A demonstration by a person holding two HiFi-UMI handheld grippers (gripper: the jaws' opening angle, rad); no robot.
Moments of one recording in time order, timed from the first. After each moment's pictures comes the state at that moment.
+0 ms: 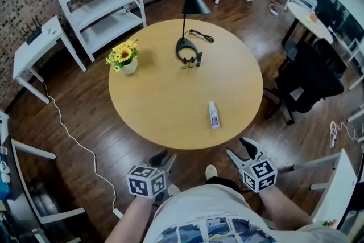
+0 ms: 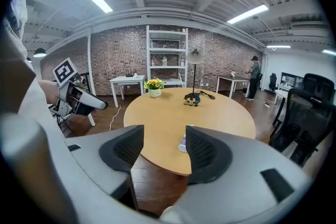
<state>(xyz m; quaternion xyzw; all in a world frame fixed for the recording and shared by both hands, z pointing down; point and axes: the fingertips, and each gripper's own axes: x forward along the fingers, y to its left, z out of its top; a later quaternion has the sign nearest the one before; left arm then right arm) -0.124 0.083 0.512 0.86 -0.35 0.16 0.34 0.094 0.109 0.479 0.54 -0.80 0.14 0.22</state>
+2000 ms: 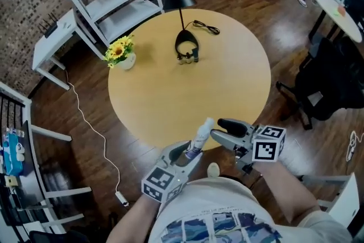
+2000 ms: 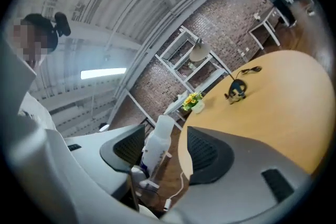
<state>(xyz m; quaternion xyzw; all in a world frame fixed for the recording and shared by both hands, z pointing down) 0.119 0.065 0.454 0.92 -0.30 0.17 0.17 0.176 0.009 0.416 0.25 -0.89 0.38 -0.04</state>
